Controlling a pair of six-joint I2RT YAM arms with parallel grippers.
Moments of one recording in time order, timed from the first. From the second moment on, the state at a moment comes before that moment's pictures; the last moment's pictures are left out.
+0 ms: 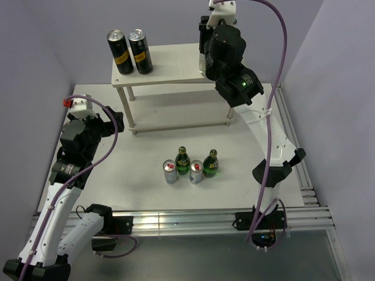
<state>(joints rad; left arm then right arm) -0.23 0.76 0.92 -0.28 -0.15 -0.30 0.72 1.82 2.45 -0.47 0.74 -0.12</state>
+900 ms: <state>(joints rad) -0.23 0.80 0.92 -0.28 -0.15 -0.30 0.56 1.89 2.41 -0.37 0.60 -0.04</state>
